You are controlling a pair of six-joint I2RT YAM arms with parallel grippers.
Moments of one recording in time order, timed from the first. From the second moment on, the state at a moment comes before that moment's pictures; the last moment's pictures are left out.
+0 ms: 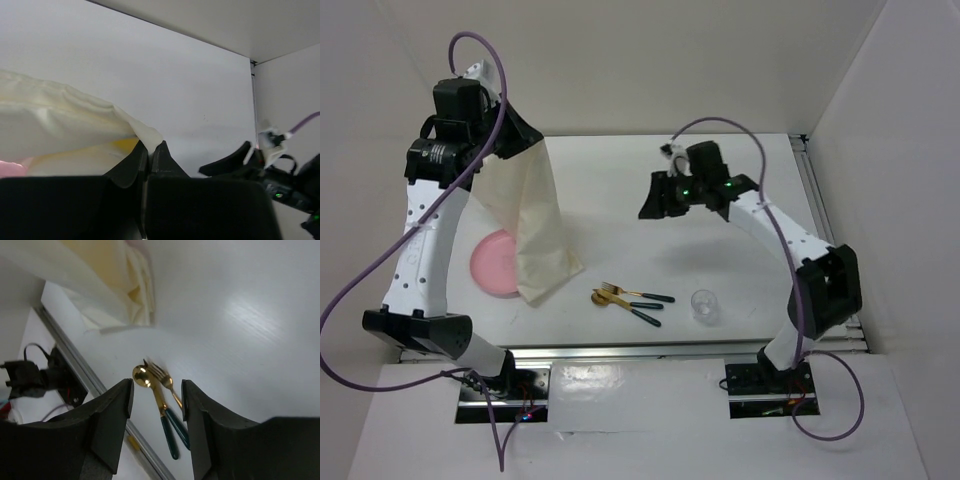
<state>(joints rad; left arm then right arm) -0.12 1.50 1.94 -0.88 0.14 -0.55 0.41 1.59 1.38 -0.45 -0.53 0.33</state>
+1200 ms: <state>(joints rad) -0.12 1.50 1.98 -0.91 0.12 -0.50 0.86 2.16 1.40 0.30 -0.52 0.21</state>
